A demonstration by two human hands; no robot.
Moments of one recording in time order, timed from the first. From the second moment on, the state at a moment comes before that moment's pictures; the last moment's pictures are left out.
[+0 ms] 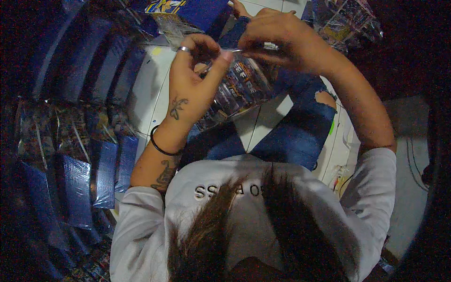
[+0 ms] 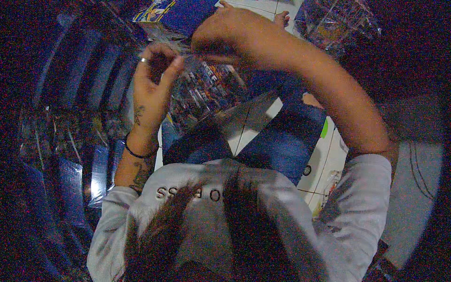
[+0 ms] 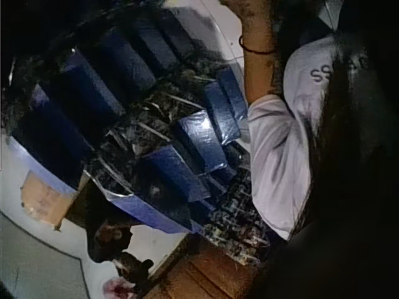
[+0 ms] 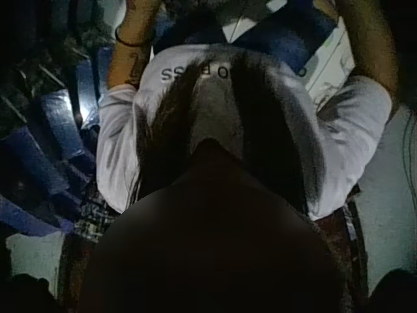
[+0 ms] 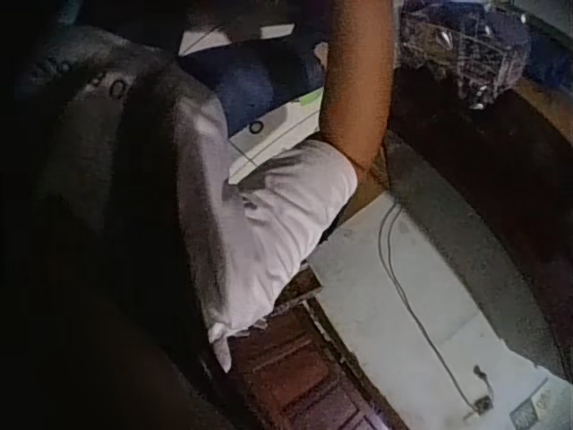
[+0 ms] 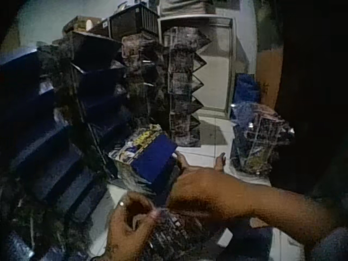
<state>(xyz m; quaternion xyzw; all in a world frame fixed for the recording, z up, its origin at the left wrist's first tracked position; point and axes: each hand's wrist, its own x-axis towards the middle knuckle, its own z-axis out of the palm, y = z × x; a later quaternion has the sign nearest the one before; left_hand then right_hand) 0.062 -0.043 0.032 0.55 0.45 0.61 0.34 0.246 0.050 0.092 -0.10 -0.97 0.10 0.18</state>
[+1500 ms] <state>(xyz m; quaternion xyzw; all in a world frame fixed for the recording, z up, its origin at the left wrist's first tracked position) 0.038 -0.044 0.041 0.78 0.50 0.37 0.05 0.245 0.057 0.114 -0.02 -1.00 0.03 0.09</state>
